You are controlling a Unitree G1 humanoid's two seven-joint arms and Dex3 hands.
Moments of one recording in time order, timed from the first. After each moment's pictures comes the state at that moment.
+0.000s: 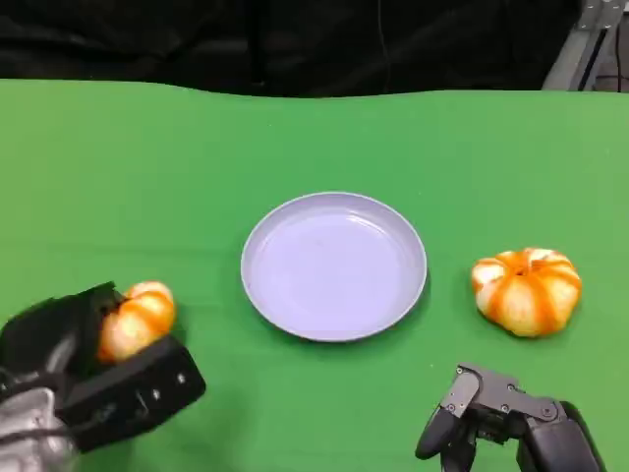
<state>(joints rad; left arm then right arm) -0.20 0.30 -0.21 0.50 0.71 0.06 0.33 0.48 -0.02 0.27 -0.41 -0.27 -0.27 -0.05</state>
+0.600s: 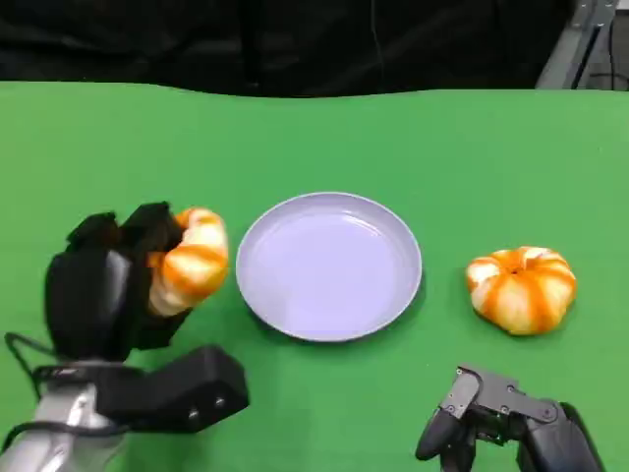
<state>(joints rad) -0.29 0.24 -0.26 0.48 0.73 -0.29 0.72 0.49 -0.02 0.28 -0.41 -0.27 -0.27 -0.06</state>
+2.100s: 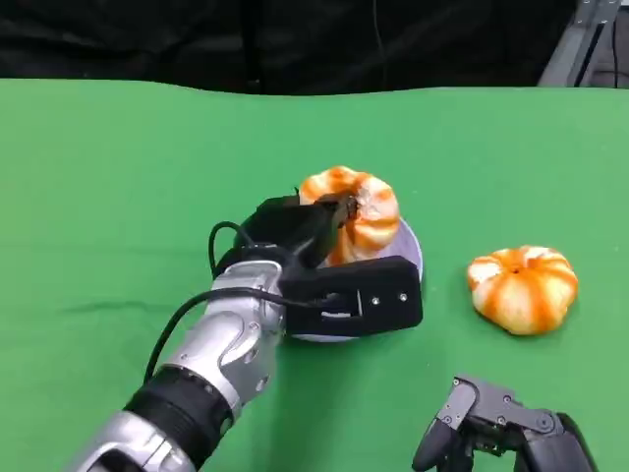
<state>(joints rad) -0.68 0.00 -0.55 0.64 0.75 0.25 -0.06 0.51 -0.02 0.30 -0.42 -0.28 -0.27 -0.06</state>
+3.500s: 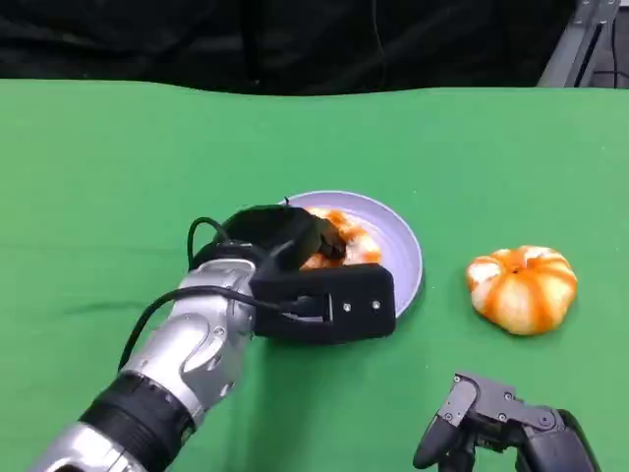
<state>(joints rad) -0.63 0.11 -0.58 0.50 0.73 0.22 -0.14 0.50 -0.02 0.29 -0.42 -0.29 -0.27 -0.06</state>
